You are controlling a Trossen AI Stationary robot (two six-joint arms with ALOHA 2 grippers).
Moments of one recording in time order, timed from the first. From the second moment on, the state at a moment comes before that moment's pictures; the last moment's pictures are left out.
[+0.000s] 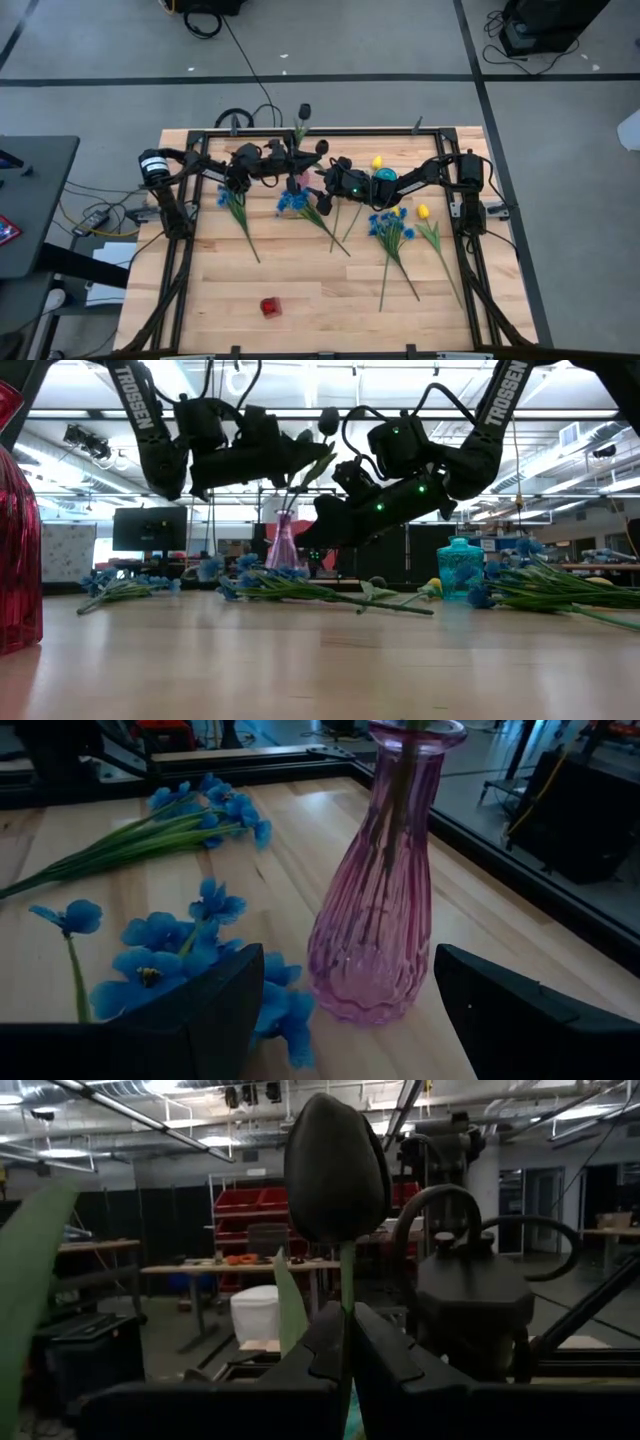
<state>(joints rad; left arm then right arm) 0.44 1.77 0.65 1.41 0.34 -0.04 -0.20 1.98 0.86 0.80 0.24 0.04</state>
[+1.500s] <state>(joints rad) 0.45 1.75 0.65 1.49 0.34 -0.06 -0.23 1.98 0.92 0.74 0.18 0.03</state>
